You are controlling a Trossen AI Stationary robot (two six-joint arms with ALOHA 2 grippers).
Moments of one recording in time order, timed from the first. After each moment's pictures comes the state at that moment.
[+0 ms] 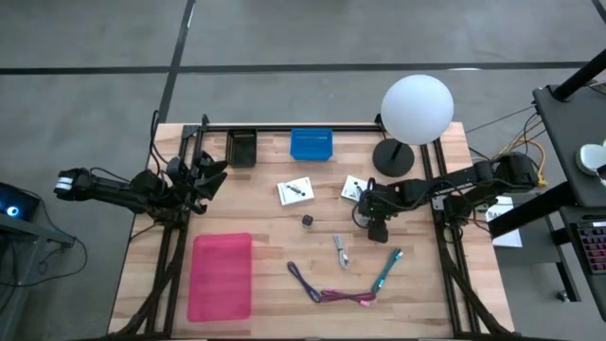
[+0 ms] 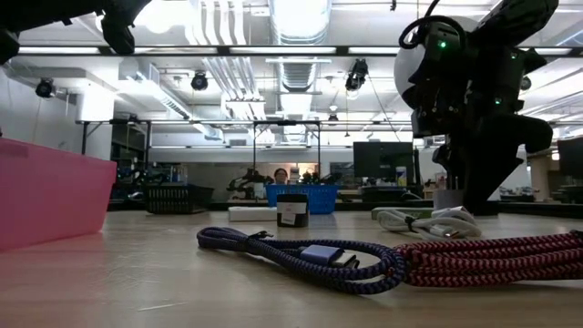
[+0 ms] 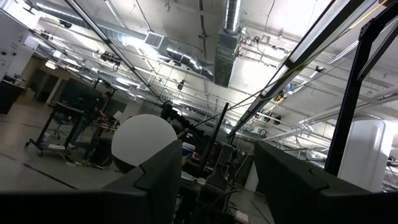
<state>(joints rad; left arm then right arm) -0.15 0.53 0.22 0.83 -0.37 -0.23 0.00 1.41 0.63 -0.48 0.00 0.23</state>
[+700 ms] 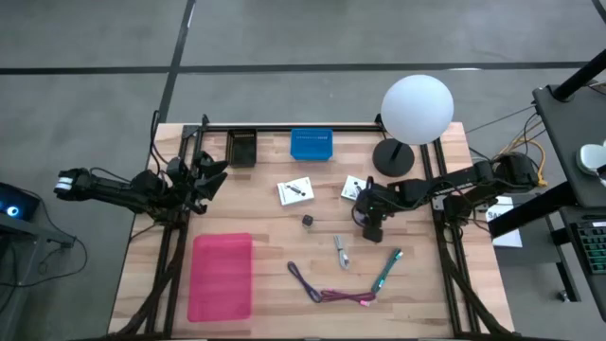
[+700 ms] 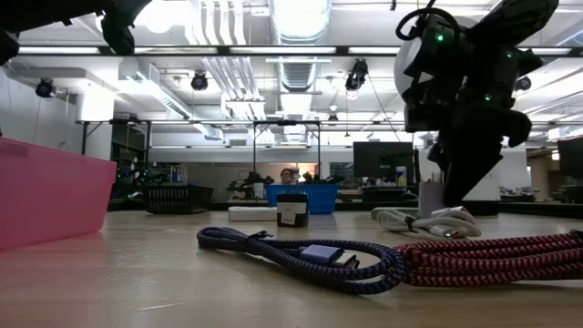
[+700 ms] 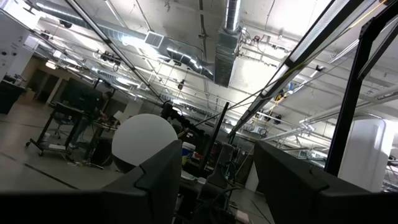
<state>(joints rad) -0.15 0.53 0.22 0.83 -0.37 -0.23 0.00 1.41 0.63 -0.39 0.00 0.31</state>
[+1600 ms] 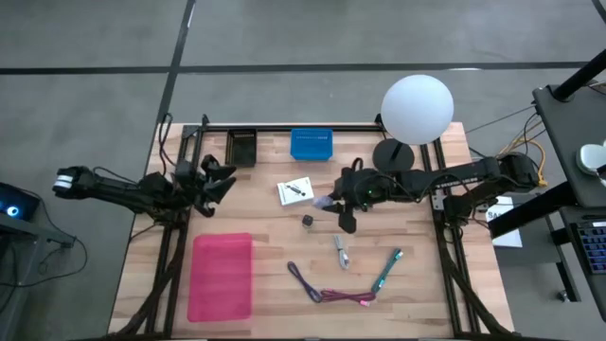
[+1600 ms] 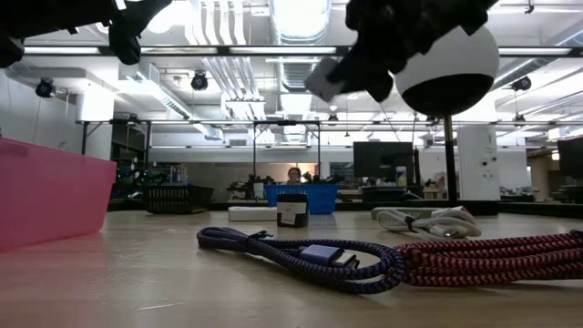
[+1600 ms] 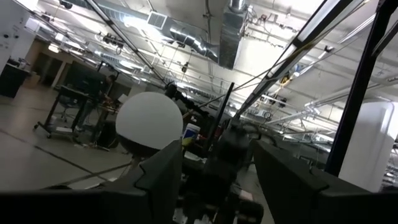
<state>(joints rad) -0.15 0.61 0.21 0.83 -0.37 -0.25 0.00 1.40 0.90 -0.05 -0.01 0.23</state>
